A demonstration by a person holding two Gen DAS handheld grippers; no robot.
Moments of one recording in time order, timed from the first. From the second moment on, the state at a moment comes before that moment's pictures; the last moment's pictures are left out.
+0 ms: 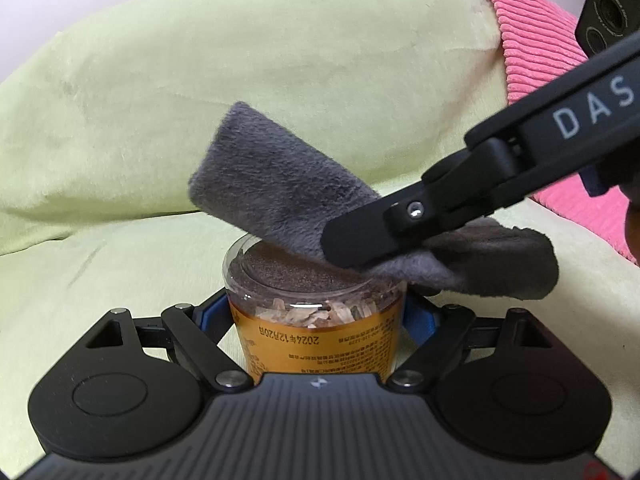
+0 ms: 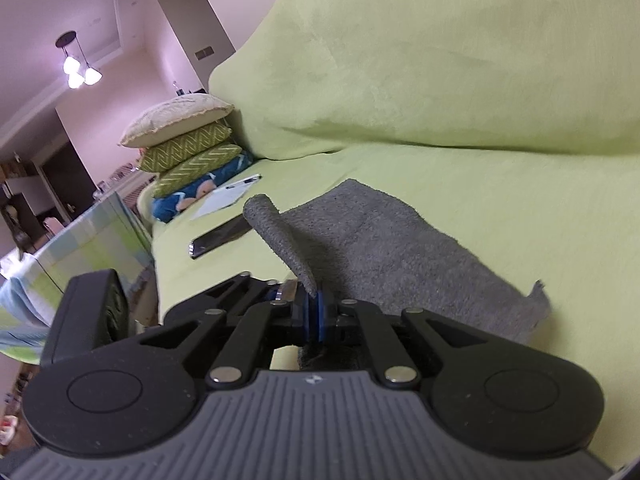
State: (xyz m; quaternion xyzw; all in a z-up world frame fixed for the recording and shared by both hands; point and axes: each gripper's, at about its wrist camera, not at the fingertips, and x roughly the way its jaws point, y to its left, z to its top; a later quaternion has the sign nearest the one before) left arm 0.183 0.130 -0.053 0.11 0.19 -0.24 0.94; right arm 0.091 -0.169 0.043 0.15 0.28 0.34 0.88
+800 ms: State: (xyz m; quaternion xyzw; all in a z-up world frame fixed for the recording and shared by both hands) left arm 0.202 0.138 -0.071 0.12 0.19 -0.24 0.94; right arm 0.103 -0.175 0.039 0.13 0.25 0.29 0.91
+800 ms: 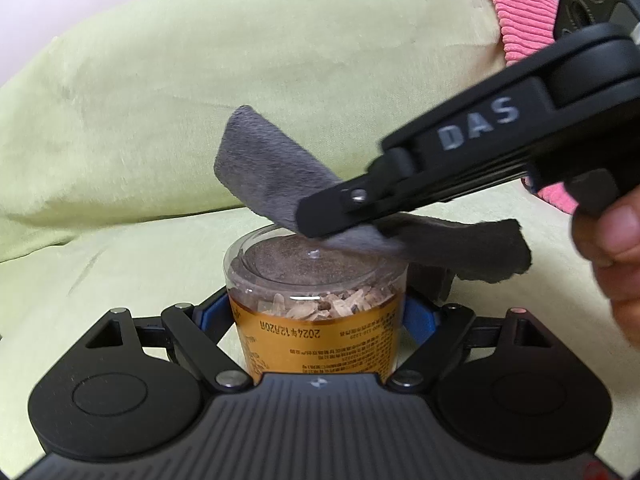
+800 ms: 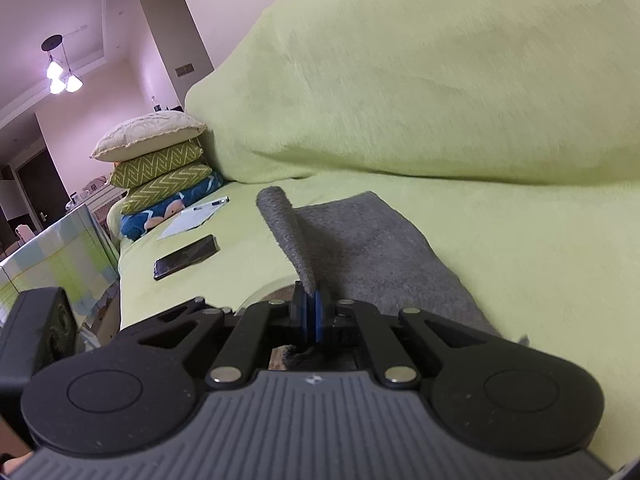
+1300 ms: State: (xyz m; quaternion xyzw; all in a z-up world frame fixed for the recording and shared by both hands) left arm 0.218 0.144 -0.084 0.11 0.20 -0.24 0.95; right arm 0.105 -0.148 0.040 0.15 0.27 0.34 0.89
